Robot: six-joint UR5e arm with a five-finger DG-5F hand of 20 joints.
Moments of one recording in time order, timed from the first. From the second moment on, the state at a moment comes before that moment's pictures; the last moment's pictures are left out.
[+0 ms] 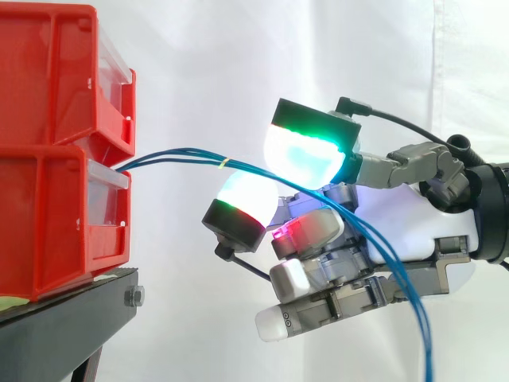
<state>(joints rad) 0.15 -2.30 -1.15 -2.92 -1.33 0.14</state>
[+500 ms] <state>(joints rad) 0.15 -2.30 -1.15 -2.92 -1.33 0.14</state>
